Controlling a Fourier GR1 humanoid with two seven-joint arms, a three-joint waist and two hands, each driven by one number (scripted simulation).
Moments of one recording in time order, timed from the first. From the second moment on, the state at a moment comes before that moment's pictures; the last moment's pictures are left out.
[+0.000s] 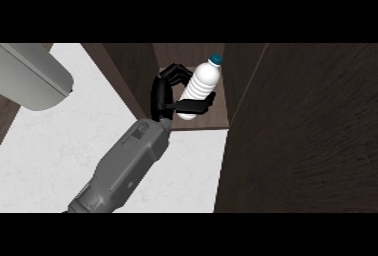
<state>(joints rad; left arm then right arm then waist) -0.80 0.00 -0.36 -0.73 0.54 0.59 -0.43 0.24 -0.29 0.49 -2.49 0.02 -0.20 0.22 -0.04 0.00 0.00</state>
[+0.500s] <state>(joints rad) -0.94 0.00 -0.31 -0.45 0.57 0.64 -0.54 0.30 -0.29 0.50 -2.48 0.01 -0.18 0.16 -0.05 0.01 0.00</state>
